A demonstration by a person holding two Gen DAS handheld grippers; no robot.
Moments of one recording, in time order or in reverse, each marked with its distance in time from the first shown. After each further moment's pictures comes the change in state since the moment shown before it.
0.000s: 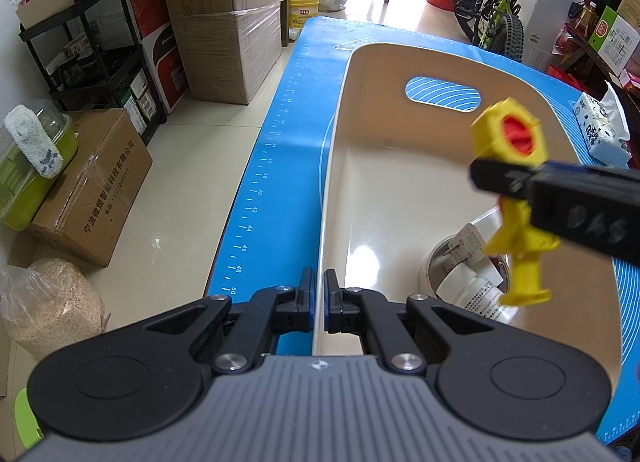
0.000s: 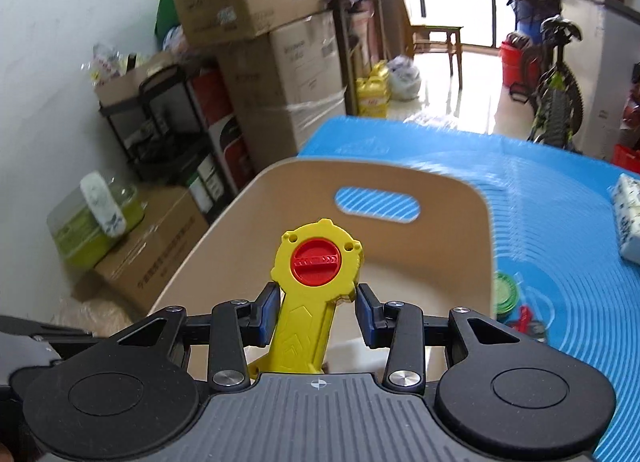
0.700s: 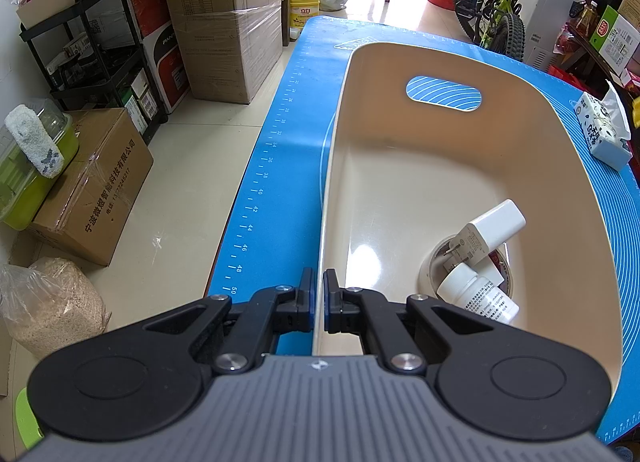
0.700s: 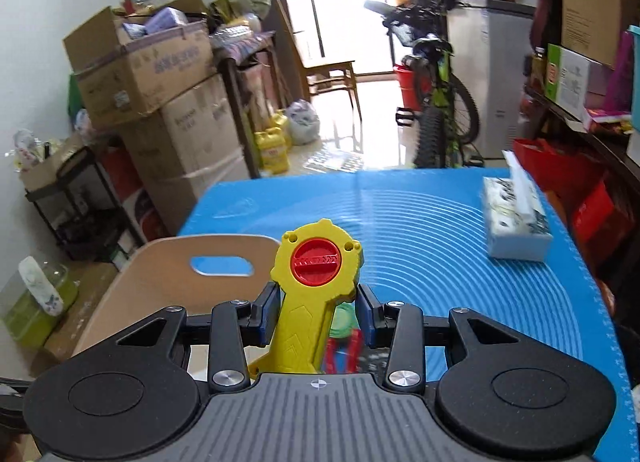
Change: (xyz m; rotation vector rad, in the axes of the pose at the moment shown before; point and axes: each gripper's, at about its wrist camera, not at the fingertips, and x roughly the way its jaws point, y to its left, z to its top) left arm 0.001 -0.002 -0.002 0.001 0.002 0.003; right arm -0.081 -0.111 0.000 0.183 -0.166 -0.197
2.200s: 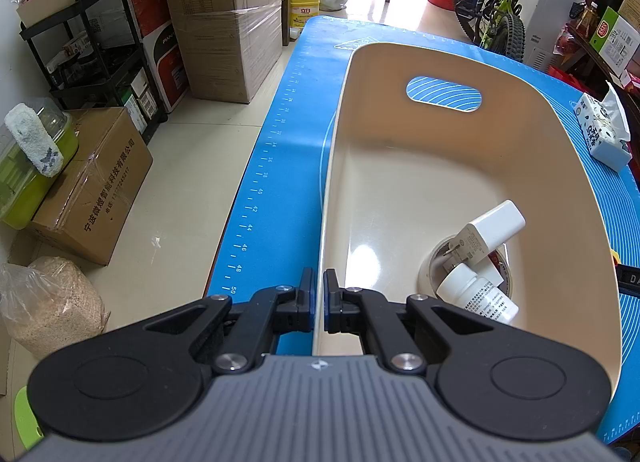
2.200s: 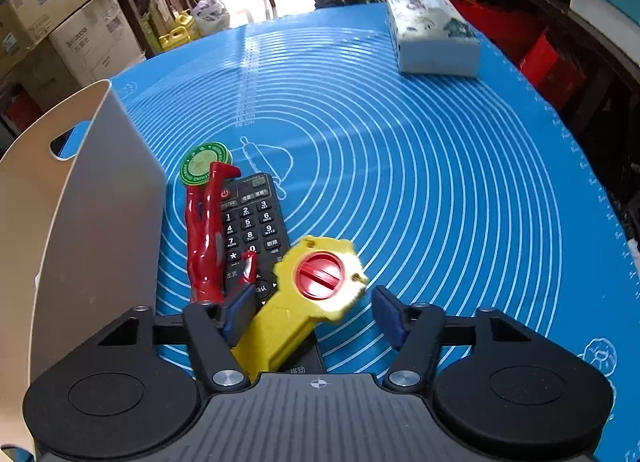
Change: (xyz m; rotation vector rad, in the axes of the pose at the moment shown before) left arm 0.000 0.000 0.000 0.000 0.000 -0.001; right arm 0.064 -0.079 -0.091 0.201 0.347 -0.190
